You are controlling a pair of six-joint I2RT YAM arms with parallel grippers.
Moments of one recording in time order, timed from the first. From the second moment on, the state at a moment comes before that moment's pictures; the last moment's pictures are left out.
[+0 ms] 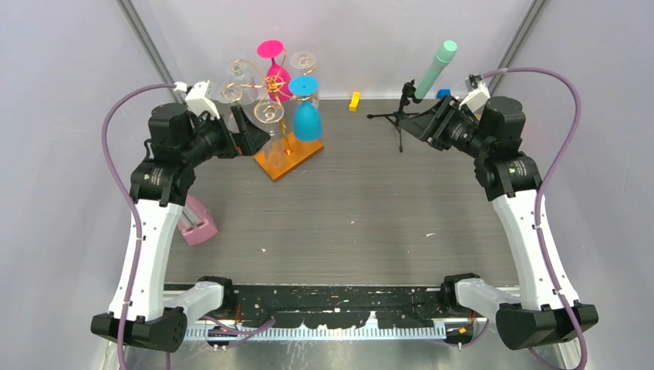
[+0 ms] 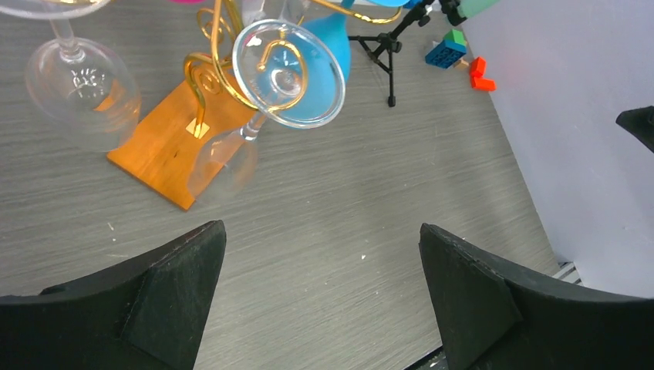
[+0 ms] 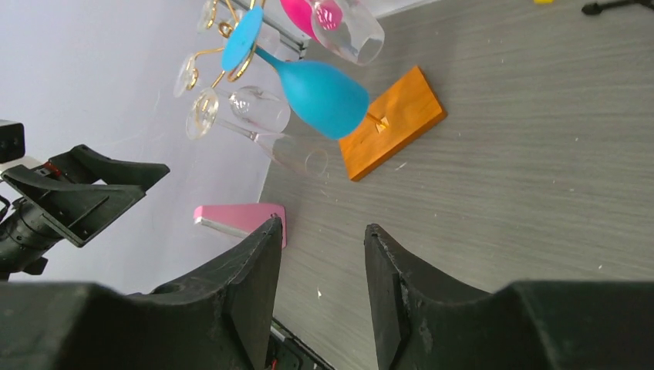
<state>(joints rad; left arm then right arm) -0.13 1.08 1.45 -0.71 0.39 -0.33 0.11 1.09 1.35 -0.48 -0.50 0.68</state>
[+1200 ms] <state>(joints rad) -0.15 0.85 1.42 -0.67 0.14 -0.30 0.78 1.66 1.42 0.21 -0.04 1.24</state>
